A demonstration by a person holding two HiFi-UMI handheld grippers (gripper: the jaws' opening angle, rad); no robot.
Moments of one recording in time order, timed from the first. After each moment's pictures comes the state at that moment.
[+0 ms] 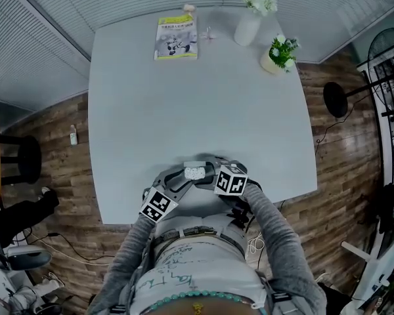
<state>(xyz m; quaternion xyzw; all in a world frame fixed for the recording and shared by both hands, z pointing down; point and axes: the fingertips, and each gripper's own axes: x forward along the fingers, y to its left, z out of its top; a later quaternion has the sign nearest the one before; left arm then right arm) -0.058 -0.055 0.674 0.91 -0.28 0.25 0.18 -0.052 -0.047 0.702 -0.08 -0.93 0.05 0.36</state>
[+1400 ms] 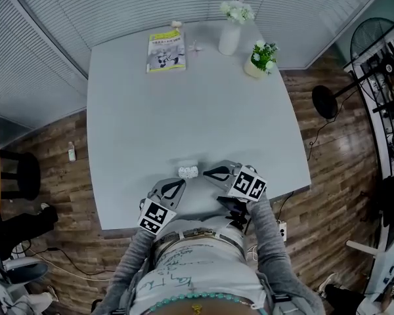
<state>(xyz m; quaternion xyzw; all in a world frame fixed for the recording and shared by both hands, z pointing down) -0.046 -0.030 0.599 0.91 -0.32 0.21 0.13 0.000 -0.048 0.598 0.05 -0.95 0.08 0.29</state>
